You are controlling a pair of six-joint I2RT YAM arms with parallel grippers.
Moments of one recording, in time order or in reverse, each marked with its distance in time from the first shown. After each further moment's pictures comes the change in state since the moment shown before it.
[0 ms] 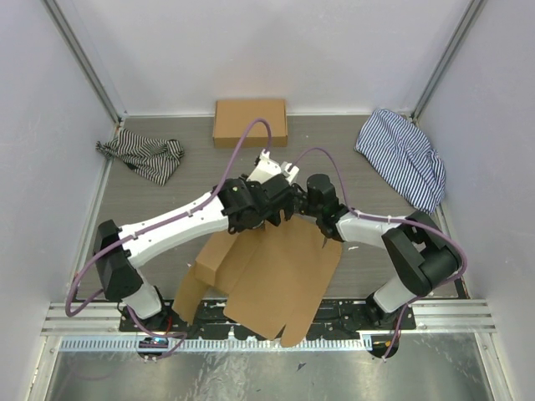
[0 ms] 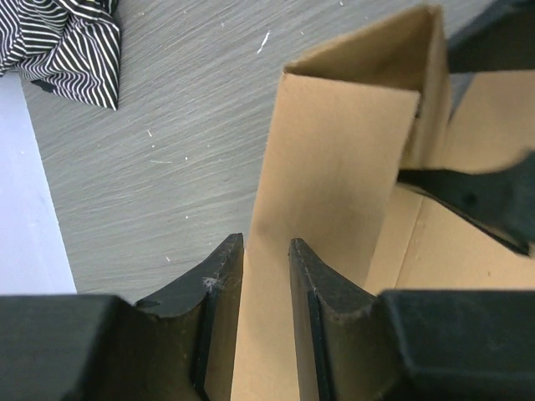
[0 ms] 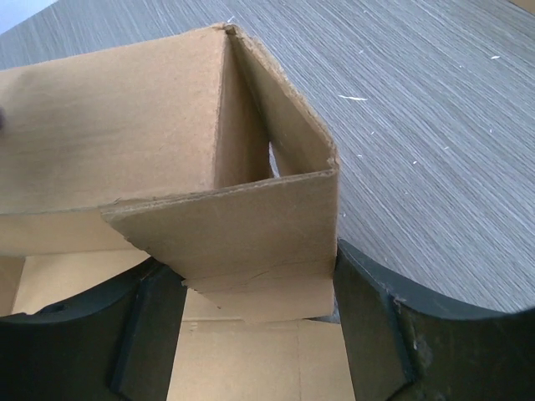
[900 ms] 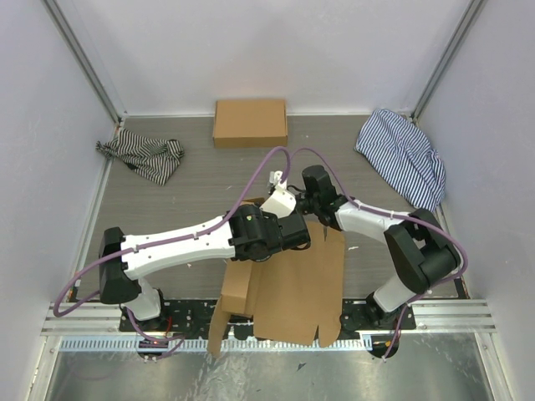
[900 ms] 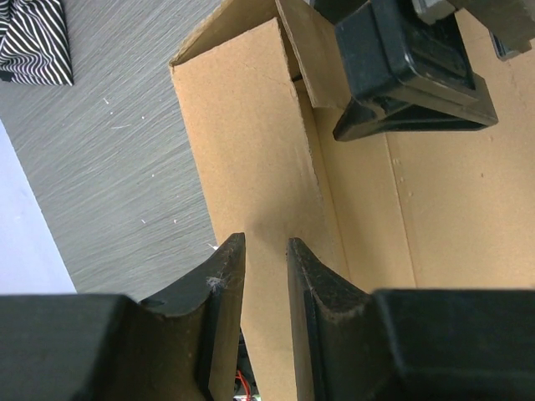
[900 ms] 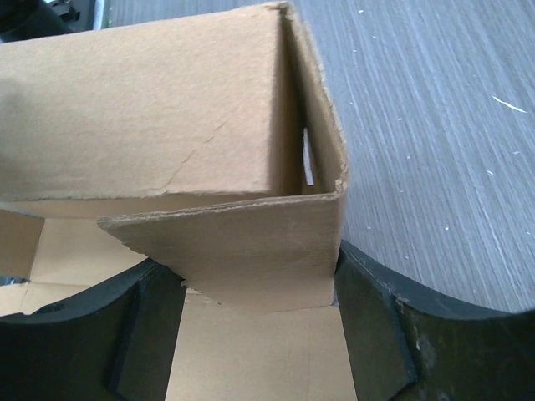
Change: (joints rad) left arm -0.216 0.003 0.021 -0.171 0.037 -0.151; right arm -0.026 0.014 0.130 -0.370 -0.405 -0.318
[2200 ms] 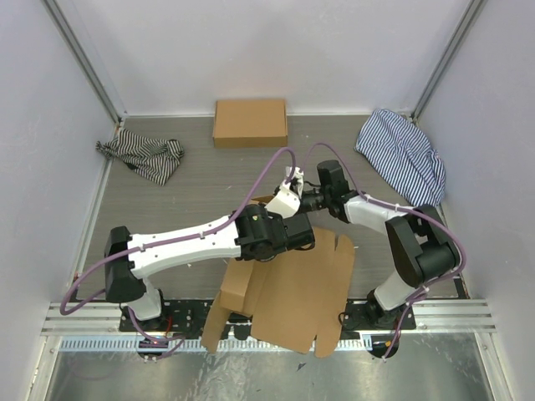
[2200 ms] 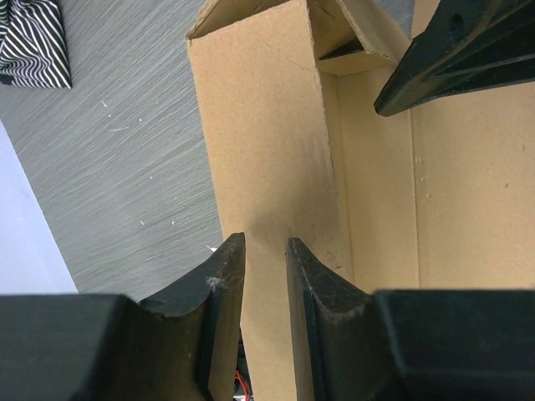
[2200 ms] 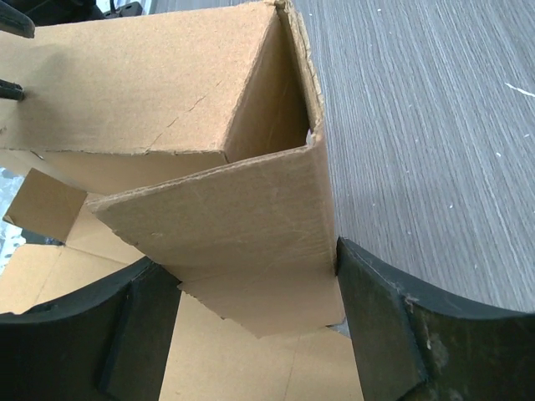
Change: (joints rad) left arm -0.005 0.037 0.031 -0.006 0.005 0.001; right arm -0.145 0.023 -0.008 -0.039 -0.218 -0.042
